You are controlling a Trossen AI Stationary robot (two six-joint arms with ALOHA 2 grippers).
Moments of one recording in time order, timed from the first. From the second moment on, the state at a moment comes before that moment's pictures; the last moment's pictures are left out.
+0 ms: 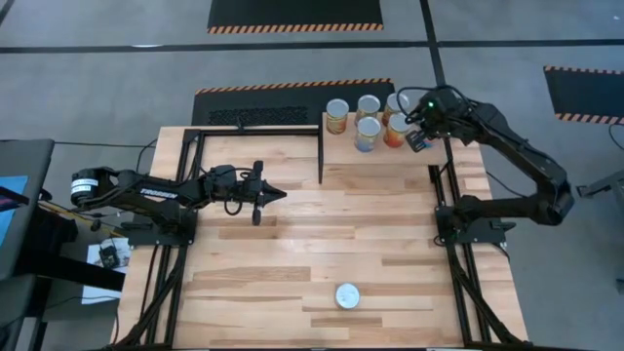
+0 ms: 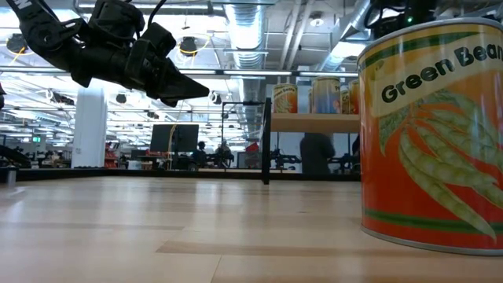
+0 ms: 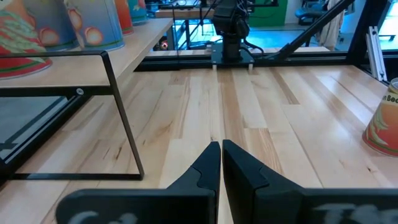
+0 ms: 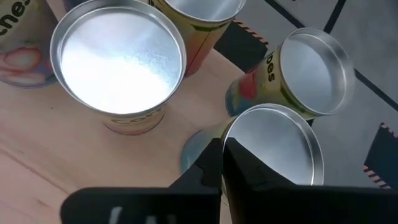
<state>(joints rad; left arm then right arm) 0.26 1.22 0.34 0.67 0.20 0.09 -0.79 1.11 1.25 -1.11 0.36 0.02</state>
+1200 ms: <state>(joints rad) 0.26 1.22 0.34 0.67 0.20 0.09 -0.67 1.00 1.25 -1.01 0.41 -0.05</state>
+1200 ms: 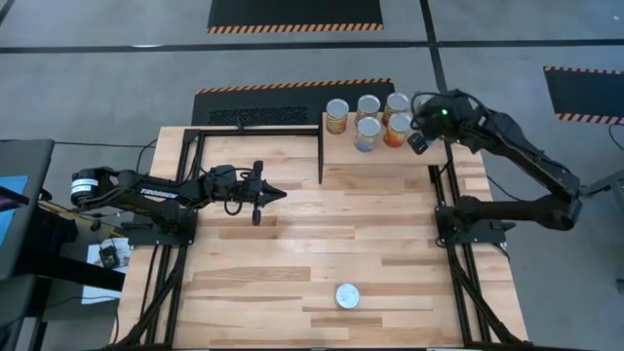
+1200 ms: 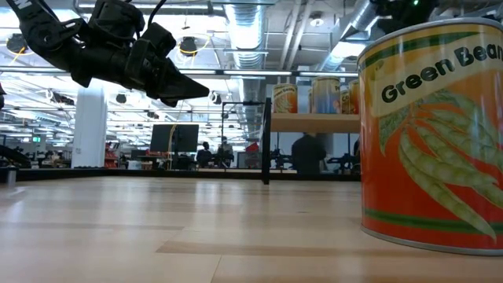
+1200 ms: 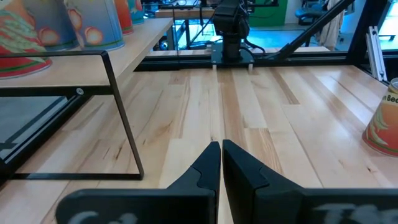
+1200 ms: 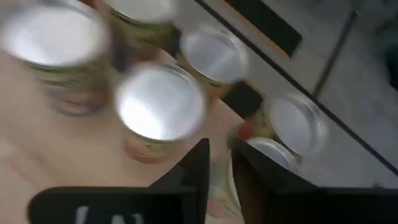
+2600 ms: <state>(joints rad) 0.26 1.22 0.34 0.66 0.20 0.08 -0.34 1.23 1.05 -0.54 0.43 0.00</state>
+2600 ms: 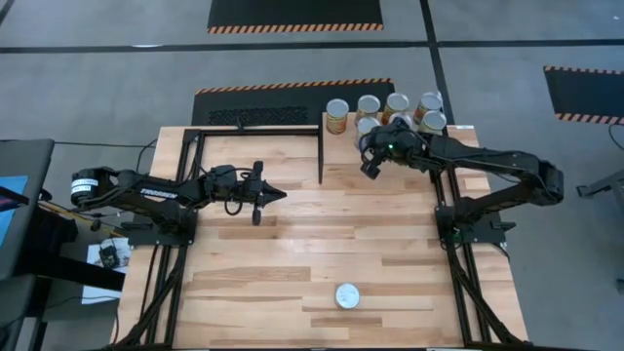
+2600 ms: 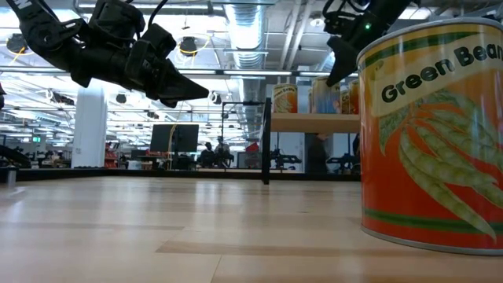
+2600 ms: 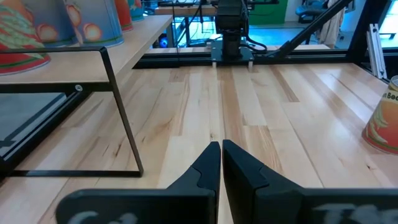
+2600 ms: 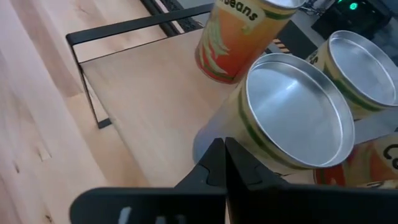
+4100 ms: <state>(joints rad) 0.27 1.22 0.33 0.78 0.49 0.09 0.51 1.39 0.77 0.21 0.54 0.19</state>
